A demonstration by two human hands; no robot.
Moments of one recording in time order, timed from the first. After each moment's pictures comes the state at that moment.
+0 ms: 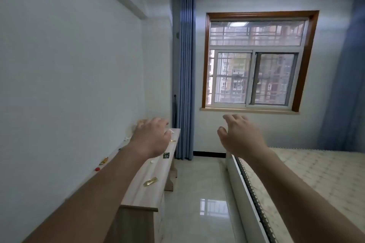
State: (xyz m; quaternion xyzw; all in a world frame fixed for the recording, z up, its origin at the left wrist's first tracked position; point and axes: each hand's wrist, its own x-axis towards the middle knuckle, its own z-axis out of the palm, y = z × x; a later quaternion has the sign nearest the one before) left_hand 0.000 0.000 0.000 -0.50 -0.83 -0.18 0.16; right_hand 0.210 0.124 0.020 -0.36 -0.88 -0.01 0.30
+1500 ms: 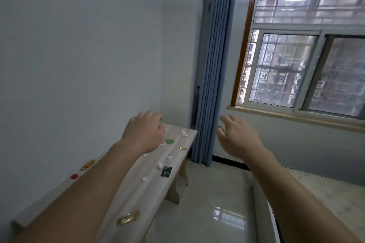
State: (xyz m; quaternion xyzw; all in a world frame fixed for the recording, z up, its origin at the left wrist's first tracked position) left_hand -0.237 0.347 -0.044 -0.38 -0.89 -0.15 0.19; right_hand -0.065 0.539 -0.028 -0.23 -0.94 0.02 0.23
